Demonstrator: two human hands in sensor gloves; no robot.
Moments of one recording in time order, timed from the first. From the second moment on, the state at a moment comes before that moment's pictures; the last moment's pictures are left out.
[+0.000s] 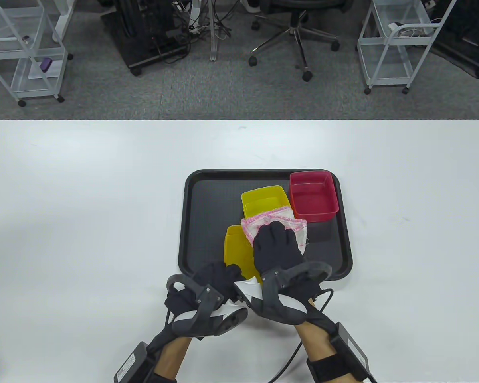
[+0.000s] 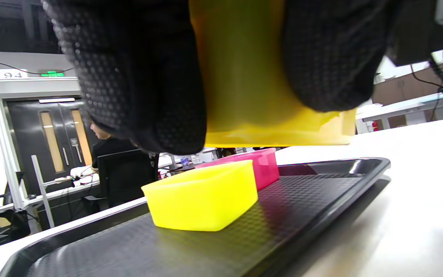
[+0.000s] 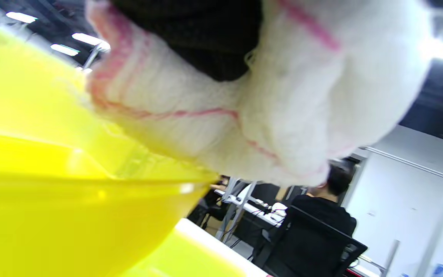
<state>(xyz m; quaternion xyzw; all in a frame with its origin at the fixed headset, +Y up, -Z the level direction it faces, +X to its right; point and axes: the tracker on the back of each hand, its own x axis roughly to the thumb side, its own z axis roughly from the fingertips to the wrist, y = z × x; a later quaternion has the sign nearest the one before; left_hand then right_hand) -0.091 -0.674 -0.171 0.16 -0.32 -0.07 0.93 0.039 -0.640 -0.191 -0.17 0.26 -0.94 0.15</state>
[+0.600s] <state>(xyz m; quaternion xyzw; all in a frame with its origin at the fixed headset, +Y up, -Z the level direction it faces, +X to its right) -0.145 -0.661 -0.194 0.15 -0.10 0.22 0.96 0.044 -0.670 -0.153 -0.28 0.27 -0.89 -0.26</state>
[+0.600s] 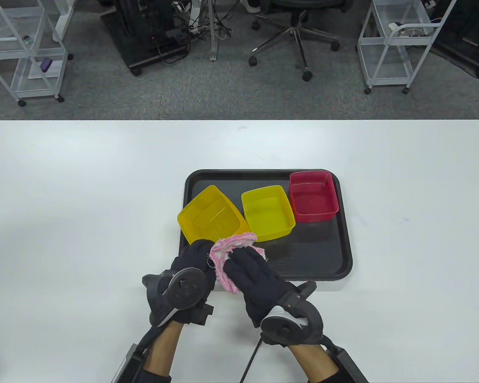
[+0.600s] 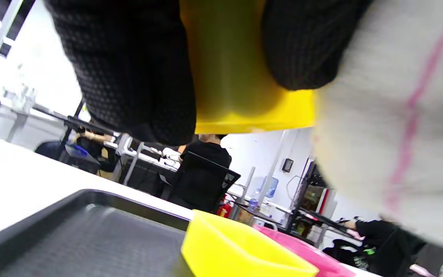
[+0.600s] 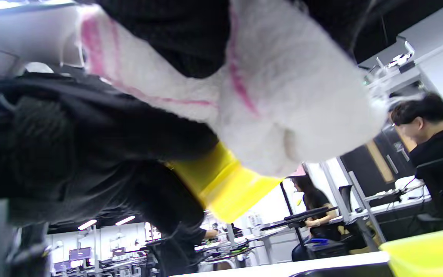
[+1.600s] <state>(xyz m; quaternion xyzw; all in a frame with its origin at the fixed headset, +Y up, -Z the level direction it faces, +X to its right) -0.129 -0.656 -0.183 0.14 -0.21 0.19 0.95 0.116 -0.688 -0.196 -0.16 0.16 -0.81 -0.54</state>
